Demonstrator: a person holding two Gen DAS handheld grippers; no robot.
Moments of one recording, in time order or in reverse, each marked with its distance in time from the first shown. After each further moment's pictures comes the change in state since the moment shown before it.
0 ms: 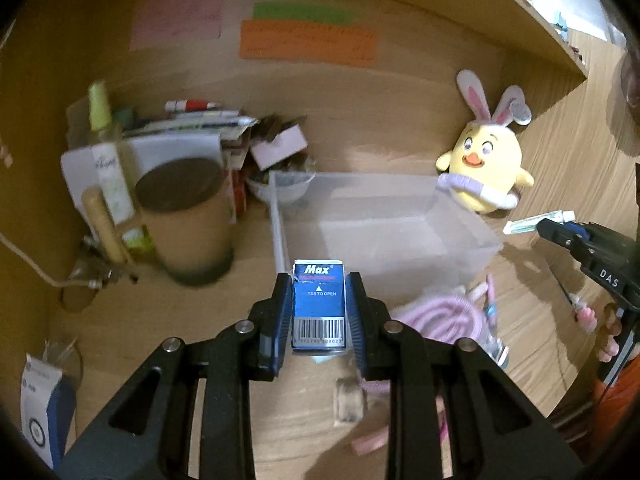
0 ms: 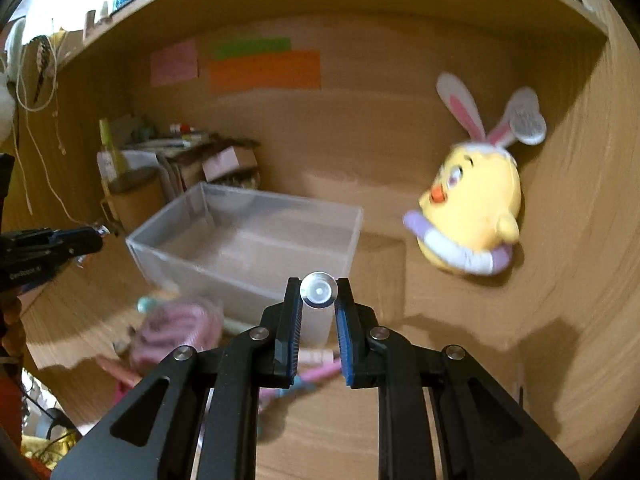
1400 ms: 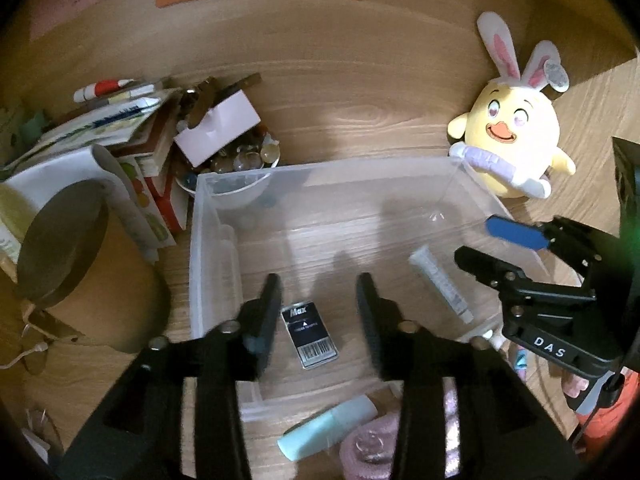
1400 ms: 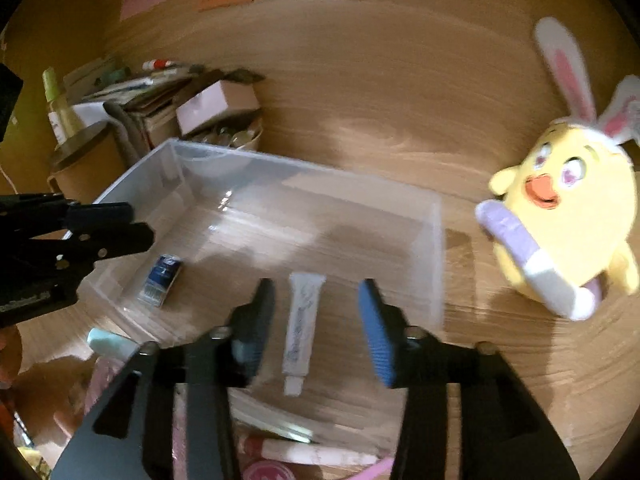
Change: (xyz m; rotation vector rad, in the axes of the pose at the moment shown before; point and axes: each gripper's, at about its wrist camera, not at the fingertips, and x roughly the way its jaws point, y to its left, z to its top) left arm 0.112 -0.021 0.049 0.049 0.200 -0.027; right arm 0.130 0.018 0.023 -0.045 0.211 -0.009
